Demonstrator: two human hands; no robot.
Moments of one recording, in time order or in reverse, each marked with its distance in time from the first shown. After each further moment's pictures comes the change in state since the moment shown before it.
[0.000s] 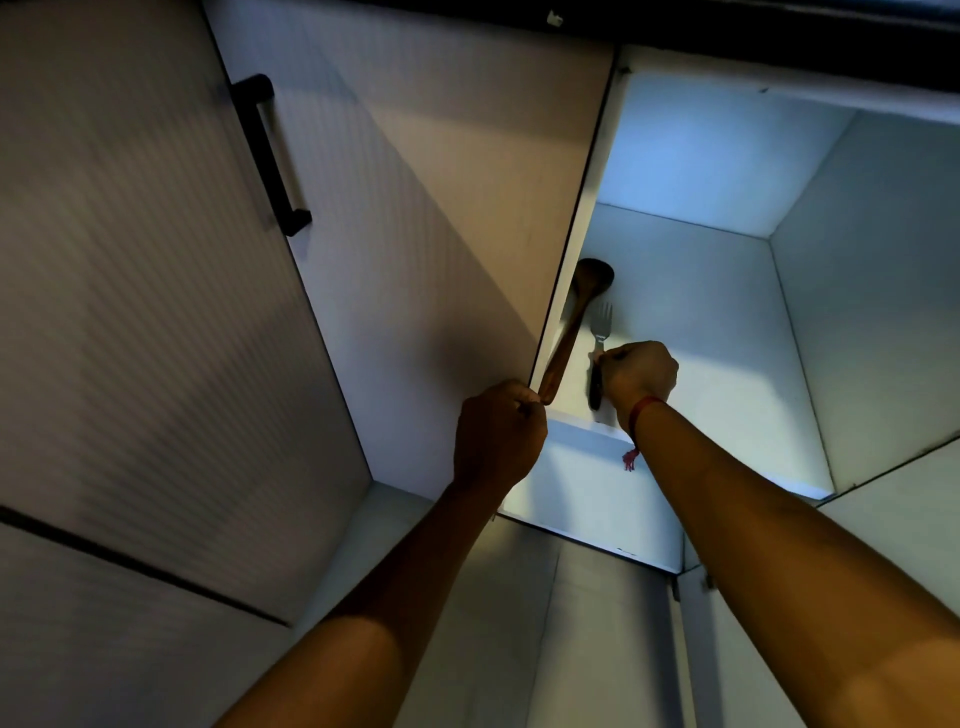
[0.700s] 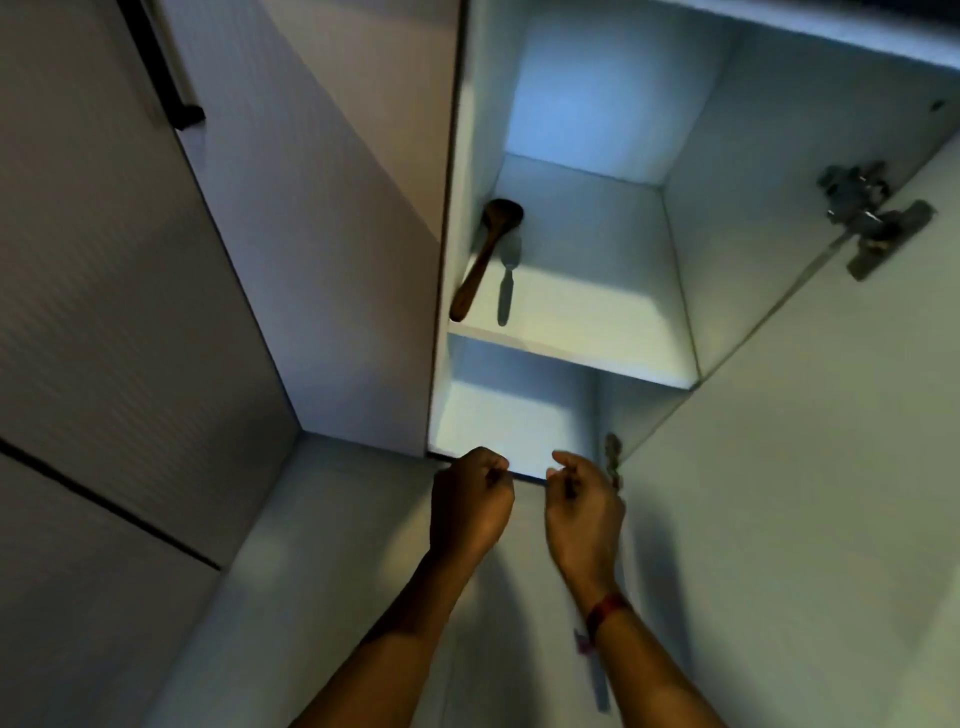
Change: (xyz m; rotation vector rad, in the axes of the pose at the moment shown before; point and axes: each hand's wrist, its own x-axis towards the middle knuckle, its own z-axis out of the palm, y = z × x) left_hand -0.165 0.001 0.050 -0.077 -0.261 -0.196; right_hand -0.210 0.176 -0.064 0.145 0.097 -0.245
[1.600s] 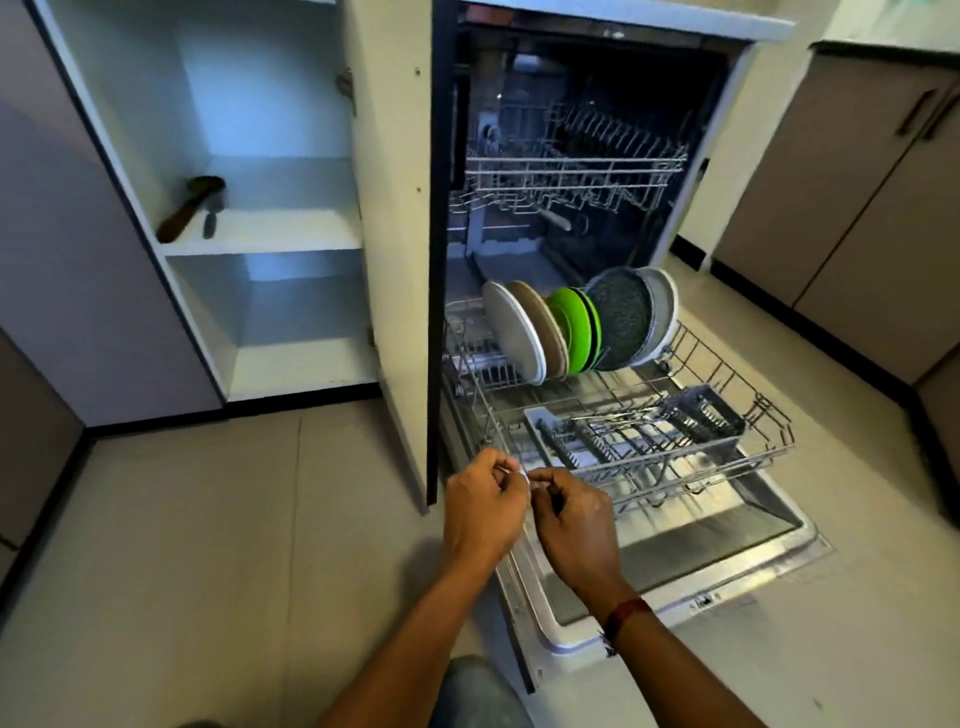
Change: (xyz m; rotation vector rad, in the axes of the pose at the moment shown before) left_hand -0.433 0.035 0.175 -0.180 -0.253 0.372; right_hand -0.328 0.150 -0.349 -0.230 0.183 -0.059
